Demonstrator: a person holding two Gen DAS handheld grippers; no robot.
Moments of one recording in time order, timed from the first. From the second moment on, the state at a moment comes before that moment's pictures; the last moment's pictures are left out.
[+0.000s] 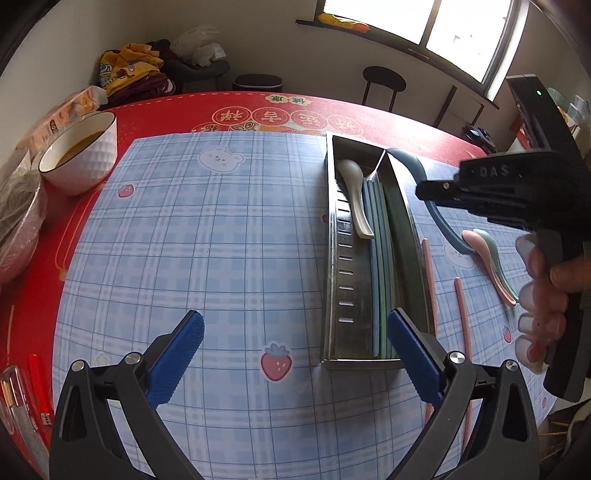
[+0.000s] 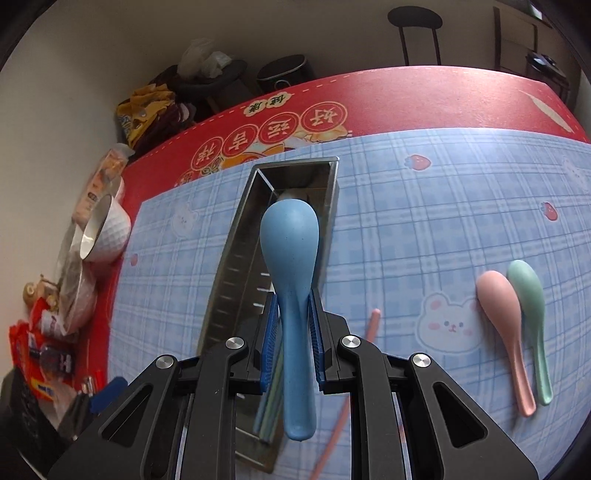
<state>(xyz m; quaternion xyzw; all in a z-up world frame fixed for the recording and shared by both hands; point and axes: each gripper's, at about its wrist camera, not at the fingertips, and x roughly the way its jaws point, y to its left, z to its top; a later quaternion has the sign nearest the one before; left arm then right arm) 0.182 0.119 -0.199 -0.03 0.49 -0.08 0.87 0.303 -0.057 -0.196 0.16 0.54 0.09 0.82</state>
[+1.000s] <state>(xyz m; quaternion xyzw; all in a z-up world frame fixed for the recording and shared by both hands) 0.176 0.139 -0.191 -0.06 0.45 -0.05 0.89 0.362 -0.030 -0.233 0.16 0.58 0.07 0.79</state>
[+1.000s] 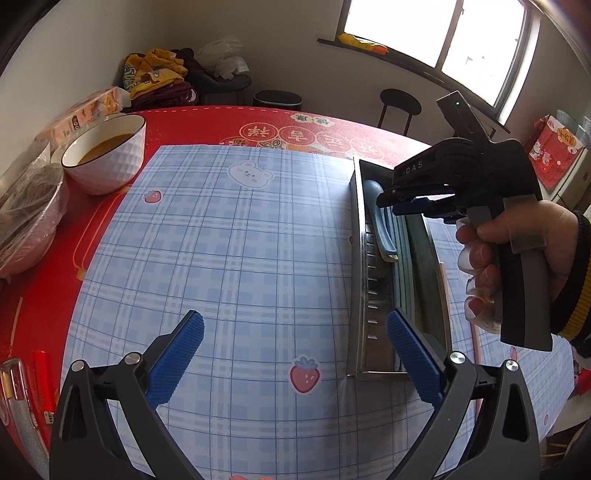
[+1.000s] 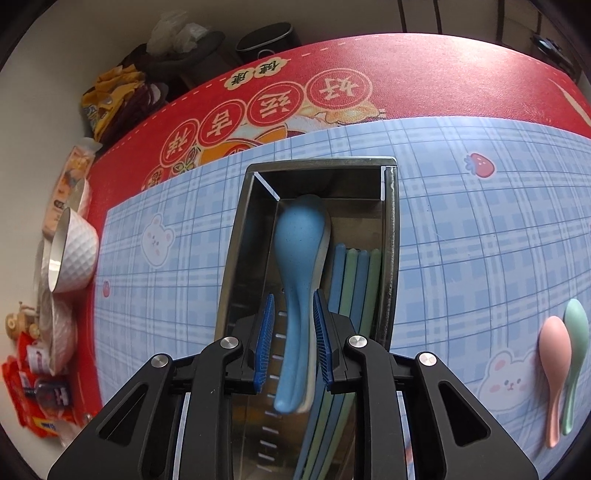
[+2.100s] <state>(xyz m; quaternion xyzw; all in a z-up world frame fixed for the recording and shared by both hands) 0.125 0.006 -0.195 0.00 0.48 -0.14 0.87 0.165 -0.182 -0.198 0.09 0.47 0.11 0.87</state>
